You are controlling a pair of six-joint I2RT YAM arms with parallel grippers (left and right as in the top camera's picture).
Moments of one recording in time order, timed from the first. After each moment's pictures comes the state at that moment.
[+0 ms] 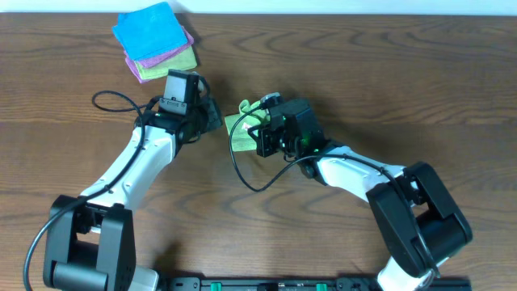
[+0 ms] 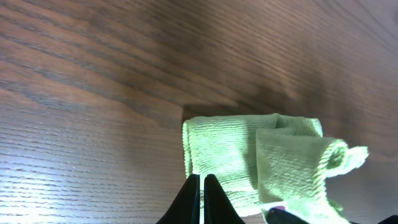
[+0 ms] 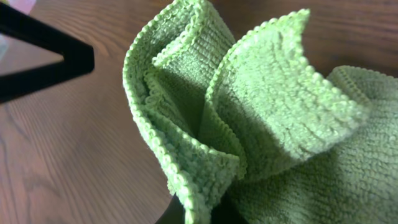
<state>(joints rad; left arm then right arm) -0.24 1.65 1.05 -0.37 0.20 -0.58 0.55 1.85 0.90 0.27 -0.36 0.37</state>
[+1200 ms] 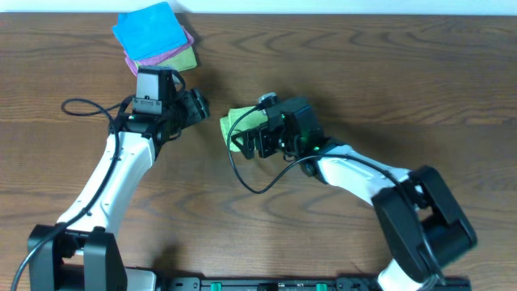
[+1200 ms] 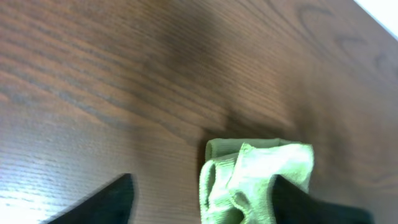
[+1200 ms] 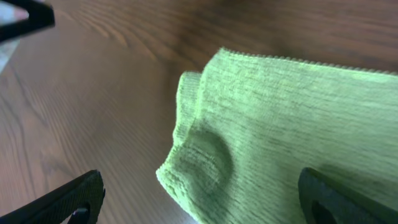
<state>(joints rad) -0.13 1.54 1.05 -0.42 0.20 -0.56 0.54 1.81 0.92 0.20 -0.41 0.35</state>
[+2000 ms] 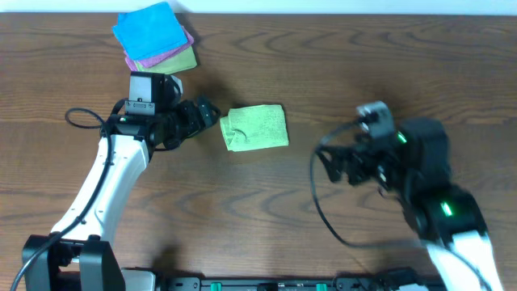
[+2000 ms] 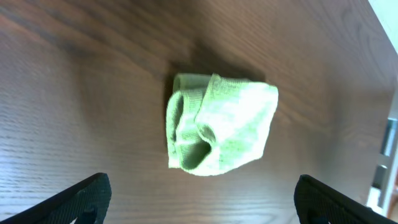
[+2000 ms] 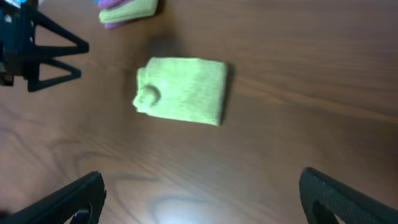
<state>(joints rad) -0.10 1.51 1.04 -0.55 0.46 -0.60 0.17 0.90 0.84 -0.65 -0.38 0.12</state>
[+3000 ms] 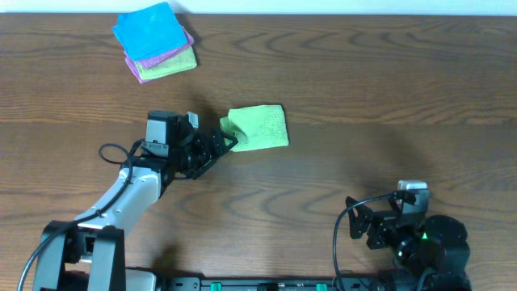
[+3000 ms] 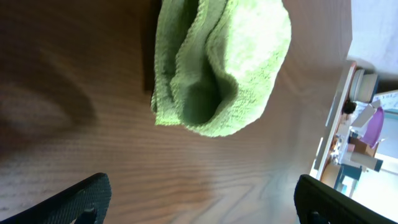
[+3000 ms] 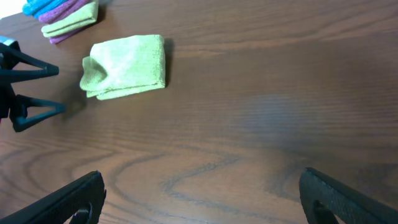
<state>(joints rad) -0.15 1.51 0.66 -0.08 0.66 -0.81 0.06 0.24 0.50 -0.87 -0.25 0.24</state>
